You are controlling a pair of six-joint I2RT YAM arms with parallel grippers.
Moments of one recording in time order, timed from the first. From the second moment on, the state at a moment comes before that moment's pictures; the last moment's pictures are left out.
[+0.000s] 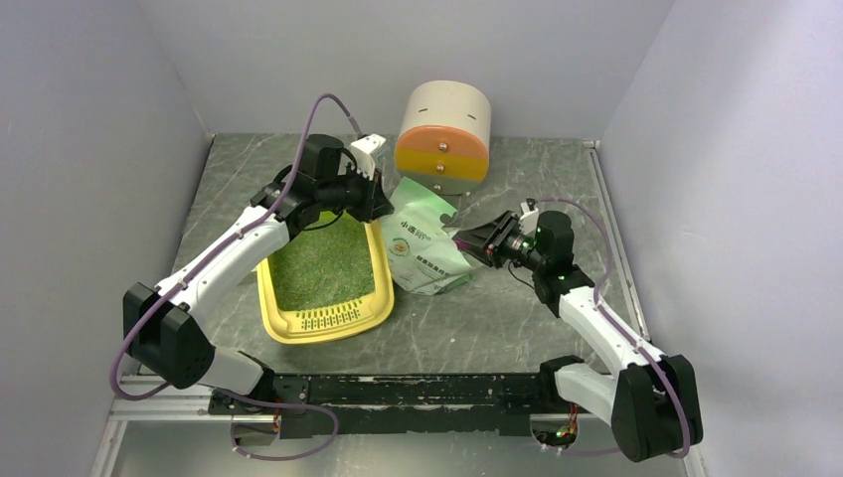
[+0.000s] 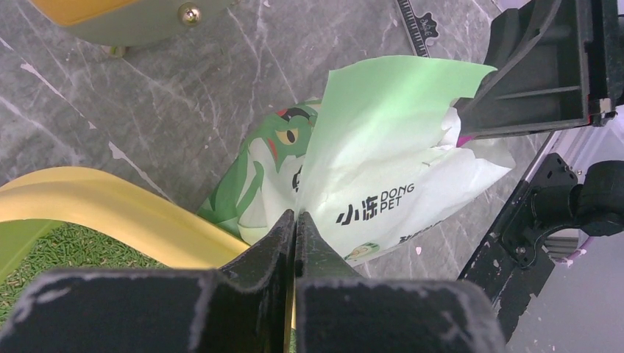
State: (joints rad) left arm -0.54 1.43 1.29 -0.41 0.41 -0.11; right arm 0.25 1.06 0.53 0.21 -0.60 1.22
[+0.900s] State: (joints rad) left arm -0.51 1.43 1.28 -0.36 0.40 -0.19; right arm -0.24 0.77 0.38 0.15 -0.97 1.26
